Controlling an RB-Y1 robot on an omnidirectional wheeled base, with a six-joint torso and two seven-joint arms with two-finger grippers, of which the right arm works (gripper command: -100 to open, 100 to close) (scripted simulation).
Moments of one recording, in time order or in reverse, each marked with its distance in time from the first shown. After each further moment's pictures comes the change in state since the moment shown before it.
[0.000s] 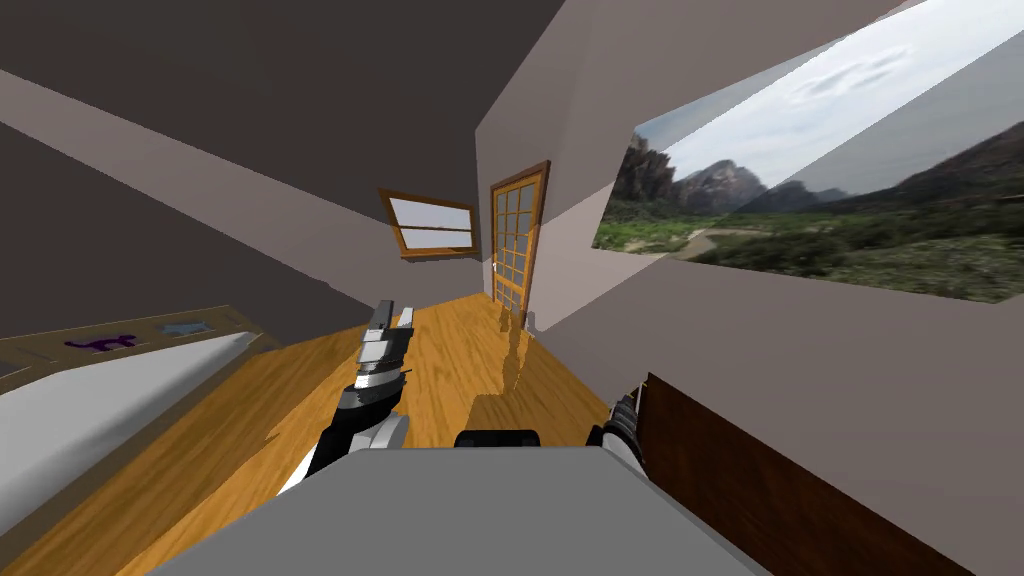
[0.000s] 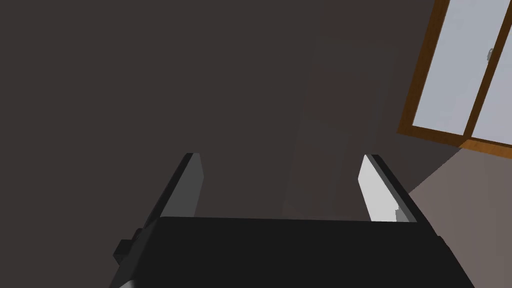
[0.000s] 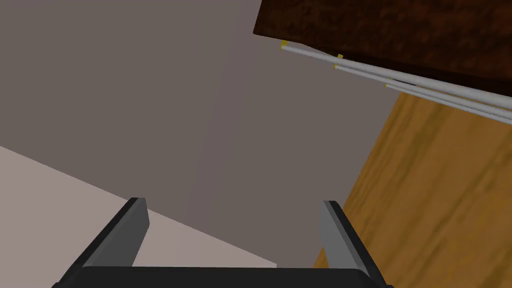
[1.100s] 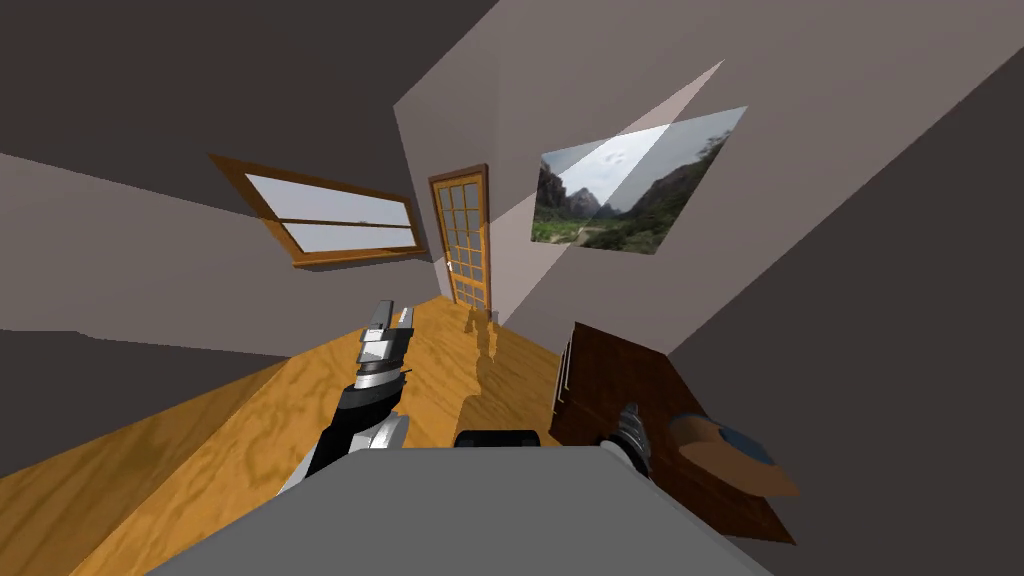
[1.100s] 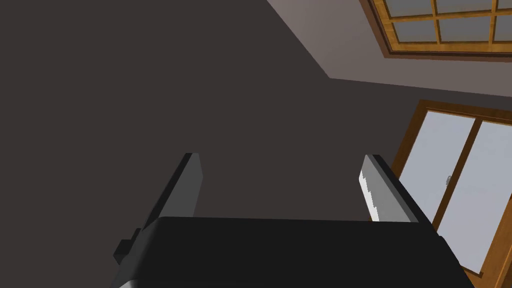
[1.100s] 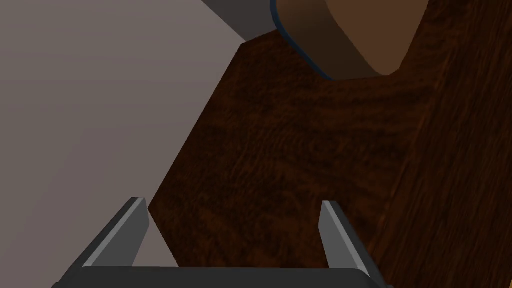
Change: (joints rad) arm -0.011 0.006 -0.014 0.103 0.174 0.109 0.176
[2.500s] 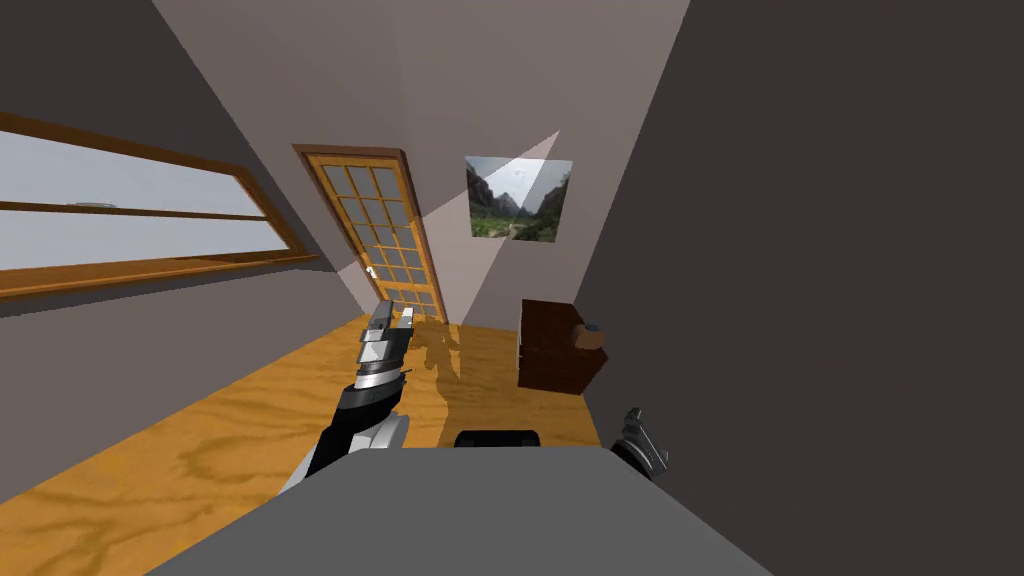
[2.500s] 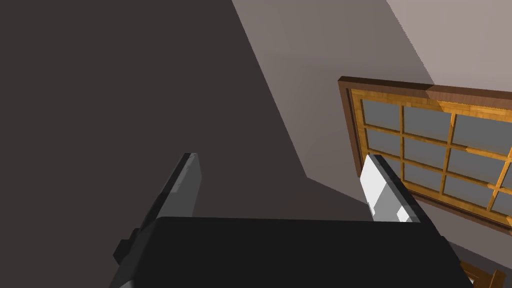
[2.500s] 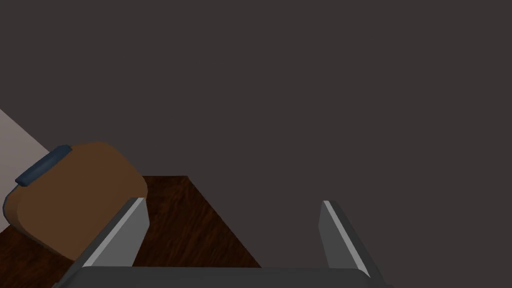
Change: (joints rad) arm -0.014 0.008 -0.017 0.115 0.192 0.120 0.193
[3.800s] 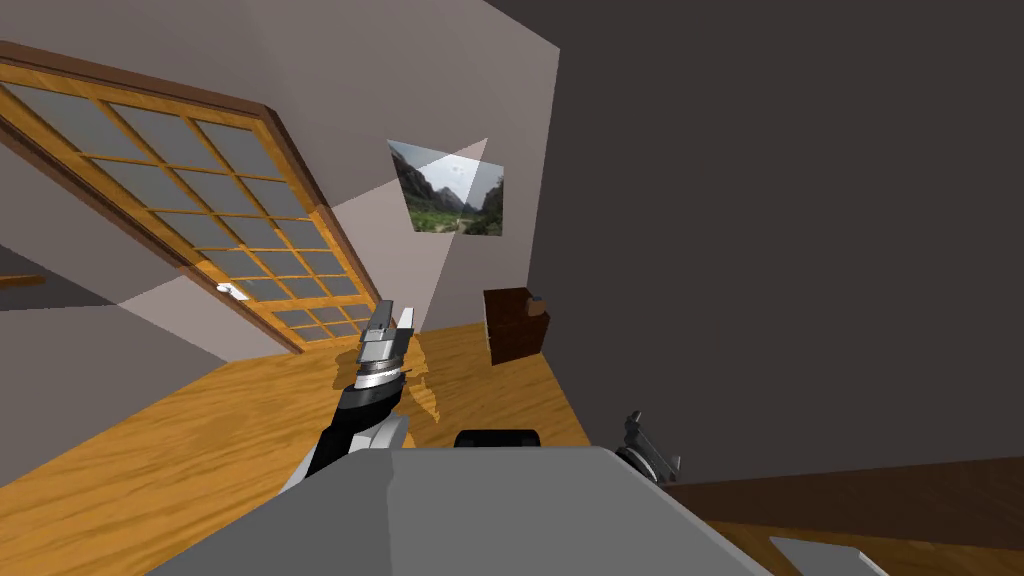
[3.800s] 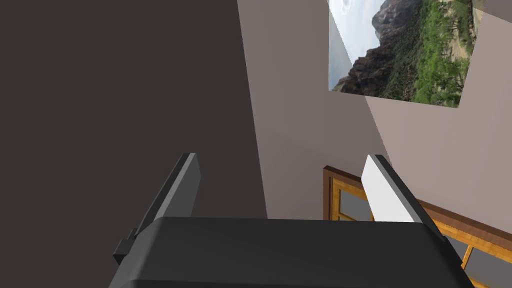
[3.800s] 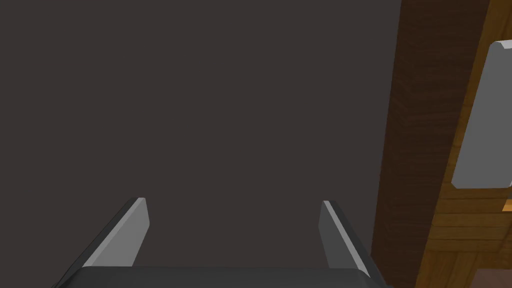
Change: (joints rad) arm -0.012 0.008 -0.013 0.096 0.157 0.098 0.154
